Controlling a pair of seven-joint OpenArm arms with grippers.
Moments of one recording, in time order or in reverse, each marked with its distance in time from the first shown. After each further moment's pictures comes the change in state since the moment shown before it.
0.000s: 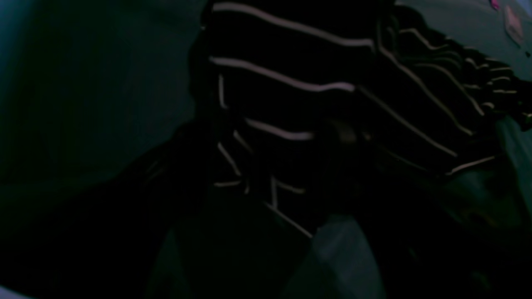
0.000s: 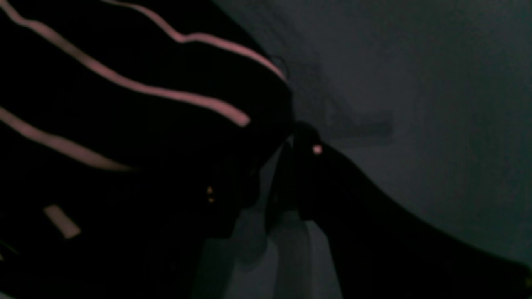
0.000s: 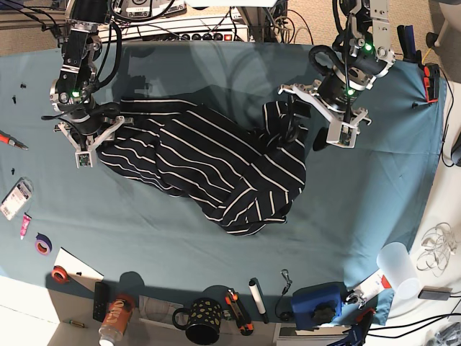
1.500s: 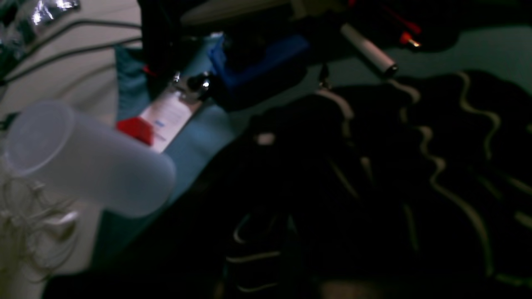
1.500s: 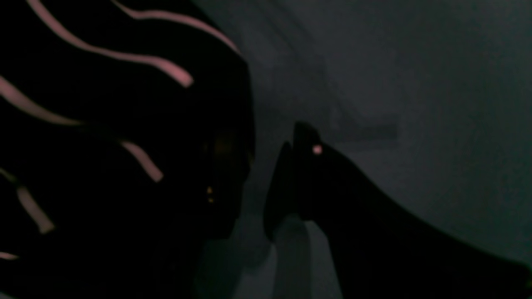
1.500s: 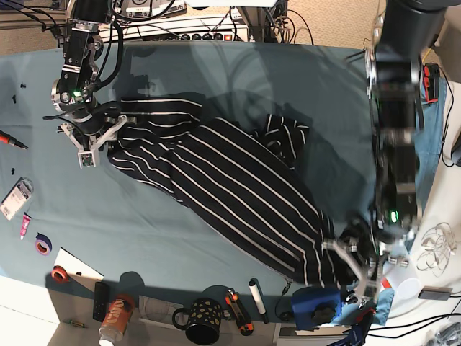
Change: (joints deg) left arm -54.2 -9.0 0.3 -43.9 10.6 0.0 1.2; right arm -0.1 -0.1 -0.1 0.0 0.1 0.3 1.1
